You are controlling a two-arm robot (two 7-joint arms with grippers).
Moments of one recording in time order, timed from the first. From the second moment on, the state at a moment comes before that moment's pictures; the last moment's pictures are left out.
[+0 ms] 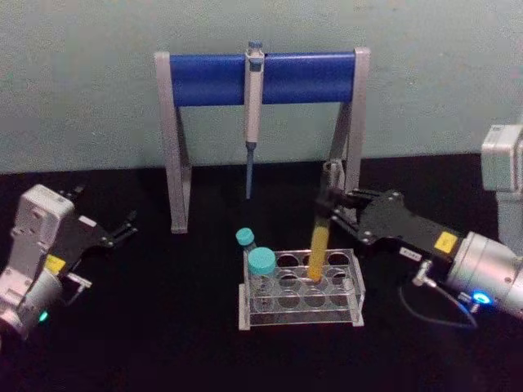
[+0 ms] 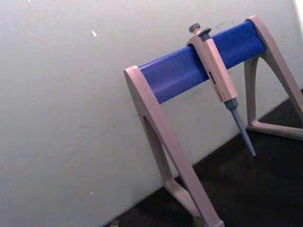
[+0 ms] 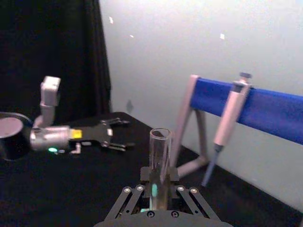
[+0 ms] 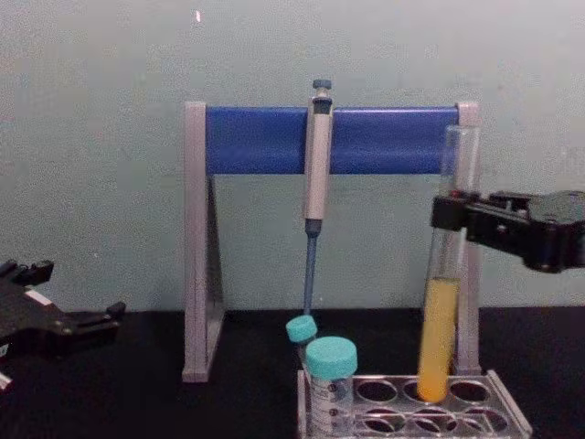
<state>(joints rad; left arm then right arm) -0.20 0.60 0.45 -1.41 -0.25 -0.12 0.03 0.18 0.62 -0.39 -1.69 0.63 0.03 0.57</state>
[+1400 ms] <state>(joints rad) -0.20 0.60 0.45 -1.41 -0.25 -0.12 0.03 0.21 0.62 -0.38 -1.67 0.60 0.04 0.53</state>
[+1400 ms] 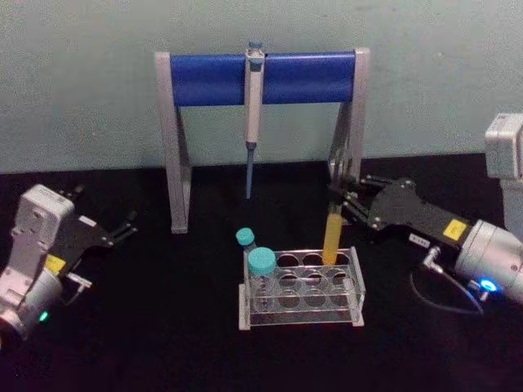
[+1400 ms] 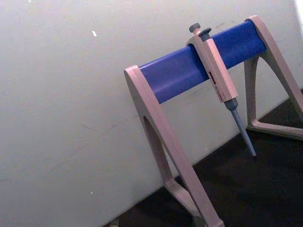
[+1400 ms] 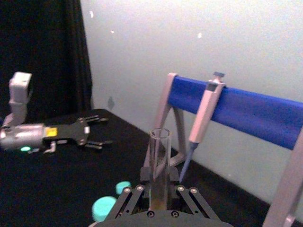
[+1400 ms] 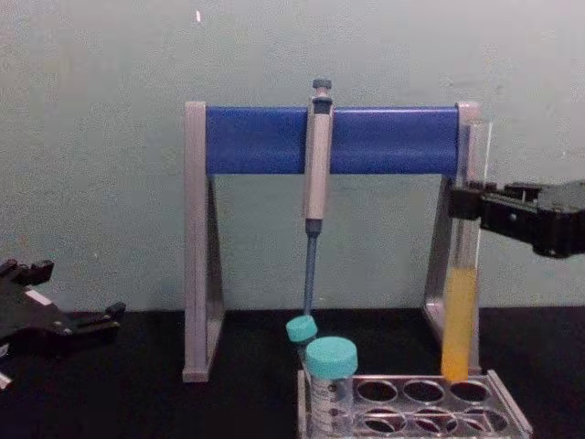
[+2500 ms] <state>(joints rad) -0.20 0.60 0.45 -1.41 -0.25 -0.12 0.03 0.30 0.55 -0.44 -1.61 0.61 0.04 0.54</state>
